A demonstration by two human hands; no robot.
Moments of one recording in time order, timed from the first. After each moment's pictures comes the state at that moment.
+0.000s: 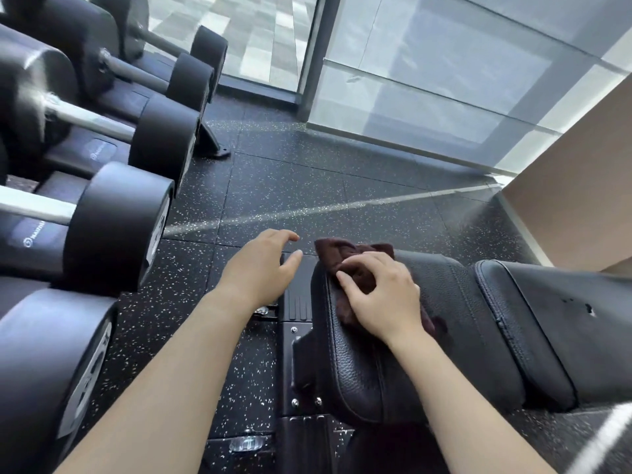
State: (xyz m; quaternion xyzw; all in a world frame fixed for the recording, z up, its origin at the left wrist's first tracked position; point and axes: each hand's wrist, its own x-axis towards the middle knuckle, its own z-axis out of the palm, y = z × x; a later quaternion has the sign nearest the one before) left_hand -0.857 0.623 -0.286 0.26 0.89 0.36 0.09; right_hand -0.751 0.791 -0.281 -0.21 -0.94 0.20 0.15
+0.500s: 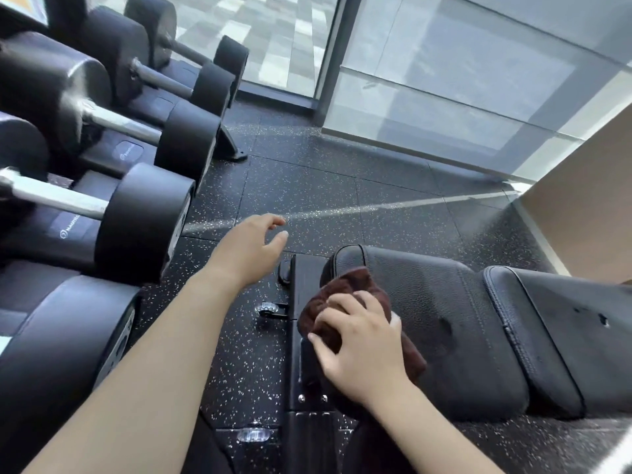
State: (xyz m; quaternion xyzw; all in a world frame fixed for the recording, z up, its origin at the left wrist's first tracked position) left_hand -0.872 0.597 -0.271 0.21 0.89 0.39 0.10; right_hand -0.703 0.735 -0.290 -0.08 -0.99 0.05 0.10
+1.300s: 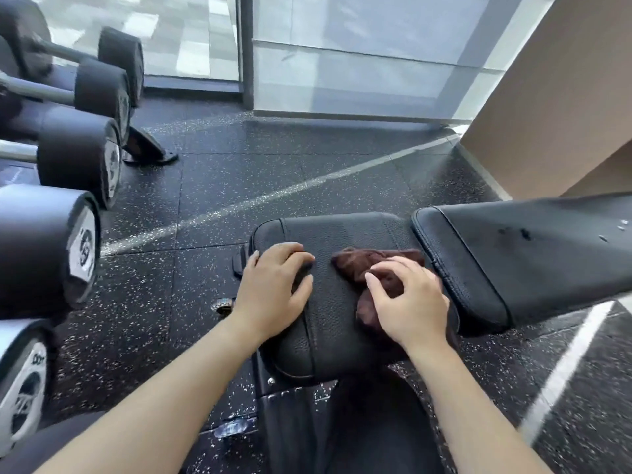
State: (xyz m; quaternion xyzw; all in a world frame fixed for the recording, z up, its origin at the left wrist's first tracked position) left_hand -0.768 0.702 -0.300 0.41 0.86 0.30 0.02; right_hand -0.633 0.860 -0.291 -0.36 -0.88 0.20 0.23
